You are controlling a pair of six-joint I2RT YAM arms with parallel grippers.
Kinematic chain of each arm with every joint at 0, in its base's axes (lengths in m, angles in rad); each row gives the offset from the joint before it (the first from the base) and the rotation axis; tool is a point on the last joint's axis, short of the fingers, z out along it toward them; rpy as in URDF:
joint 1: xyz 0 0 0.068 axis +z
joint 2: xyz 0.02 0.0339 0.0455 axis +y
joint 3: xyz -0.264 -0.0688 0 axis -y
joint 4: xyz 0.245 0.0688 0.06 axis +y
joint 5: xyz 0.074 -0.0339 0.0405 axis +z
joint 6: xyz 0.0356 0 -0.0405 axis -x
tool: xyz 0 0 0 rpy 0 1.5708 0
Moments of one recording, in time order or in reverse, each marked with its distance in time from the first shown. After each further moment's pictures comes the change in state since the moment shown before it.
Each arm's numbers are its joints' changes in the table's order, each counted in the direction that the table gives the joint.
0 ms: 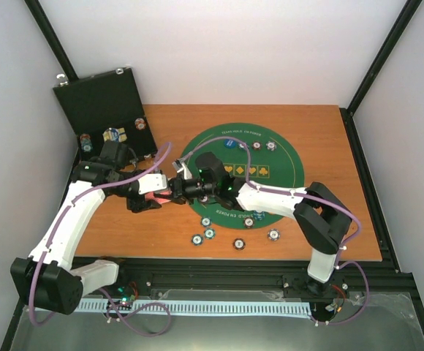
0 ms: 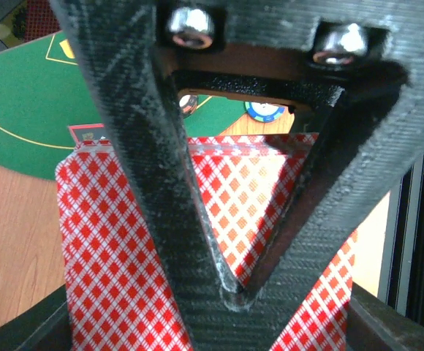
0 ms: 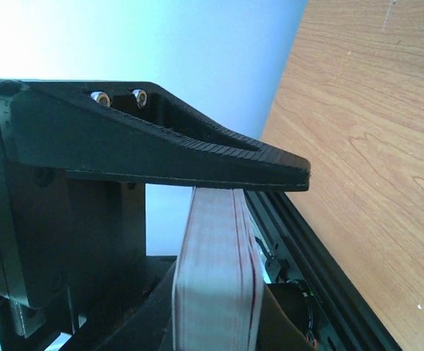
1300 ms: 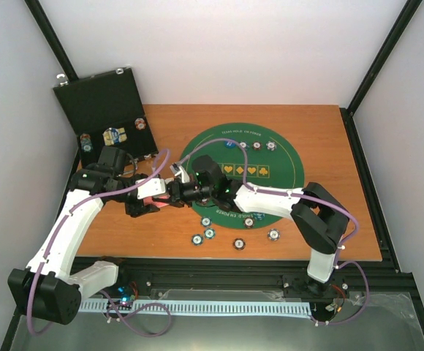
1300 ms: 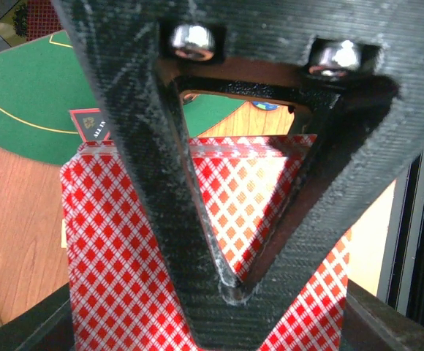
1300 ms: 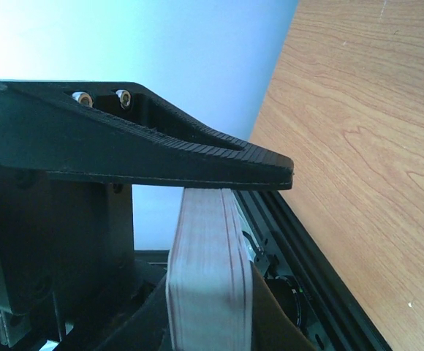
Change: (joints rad) left arm 0.000 -0.074 -0.063 -0.025 0.035 0.030; right arm 0.019 0.017 0.005 0.030 -0.022 0.047
